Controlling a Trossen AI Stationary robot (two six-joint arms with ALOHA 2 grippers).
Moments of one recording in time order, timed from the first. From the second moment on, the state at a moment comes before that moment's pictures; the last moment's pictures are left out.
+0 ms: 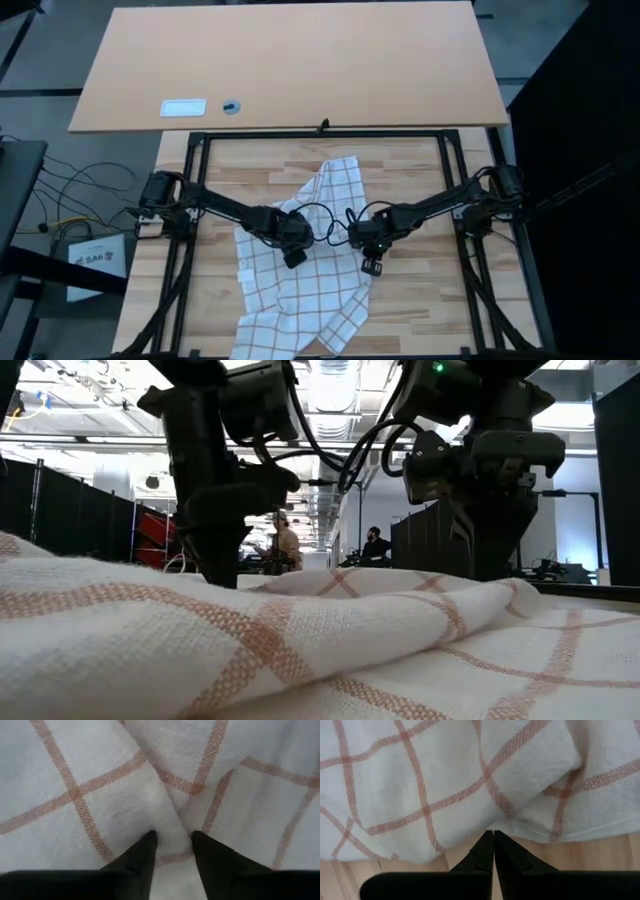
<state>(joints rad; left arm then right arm) -0.14 1.82 1.06 -0.60 -0.18 -0.62 0.18 1.72 0.98 -0.55 -0.15 0.47</state>
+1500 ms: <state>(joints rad) 0.15 1.39 1.11 -1.00 -0.16 -0.22 0.22 1.93 0.99 -0.17 -0.10 0.43</state>
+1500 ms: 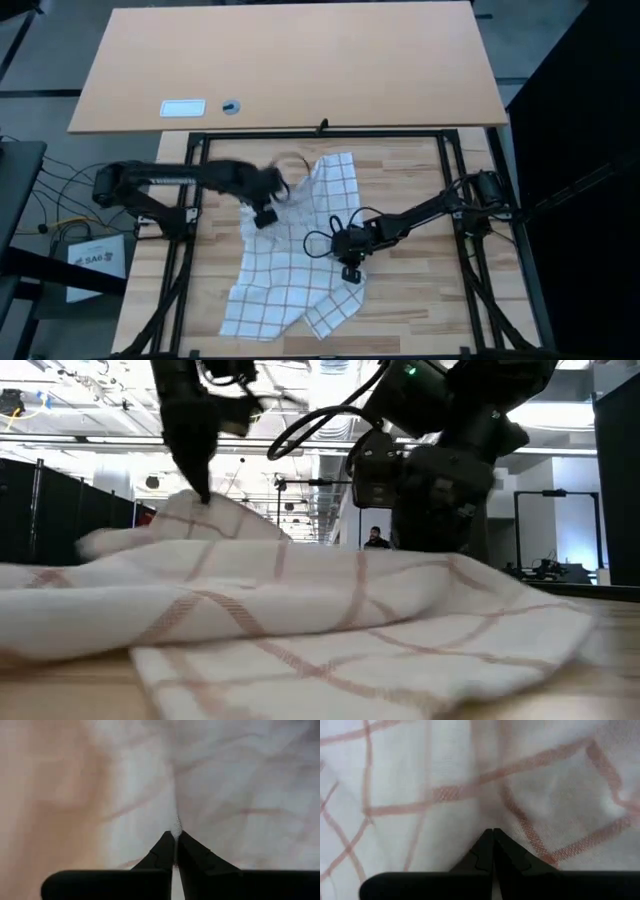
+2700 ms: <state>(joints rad) 0.66 1.45 1.25 -1.34 0.28 0.26 0.16 1.80 0.98 -0.26 -0.13 0.34</state>
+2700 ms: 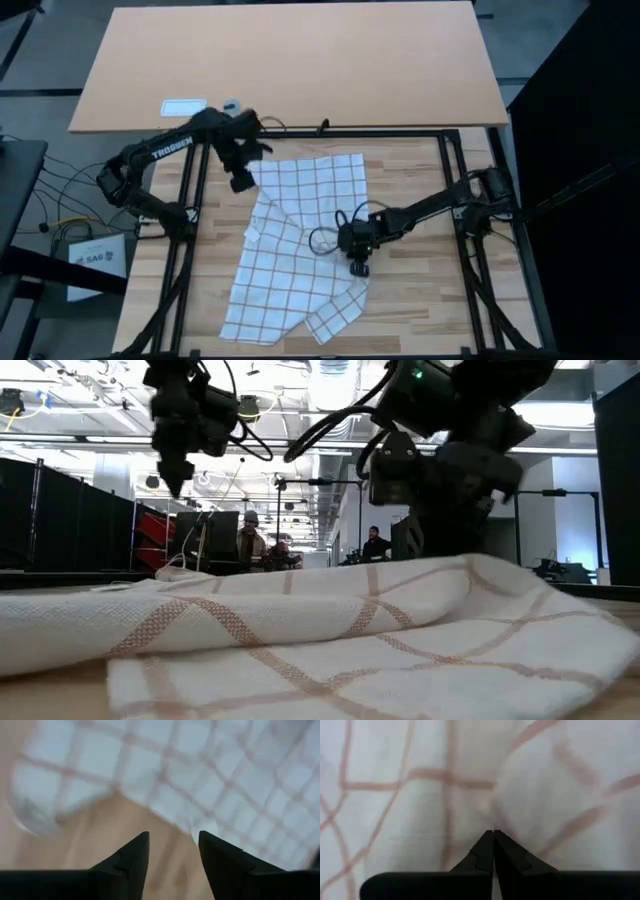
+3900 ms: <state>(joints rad) -0.11 1.42 0.56 -0.26 0.20 -0.69 -0.43 1.90 1.10 -0.47 -0.28 0.19</state>
